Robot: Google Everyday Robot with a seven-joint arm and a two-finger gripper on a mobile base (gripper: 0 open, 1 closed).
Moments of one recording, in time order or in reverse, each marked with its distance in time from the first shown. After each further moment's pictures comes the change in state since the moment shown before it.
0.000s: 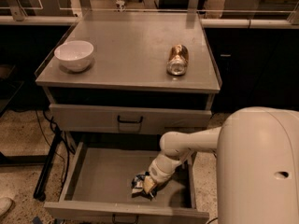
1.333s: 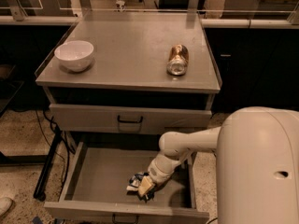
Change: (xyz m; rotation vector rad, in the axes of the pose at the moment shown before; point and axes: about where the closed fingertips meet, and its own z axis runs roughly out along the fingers) arm 0.000 0.000 0.001 -0.001 -0.001 0.000
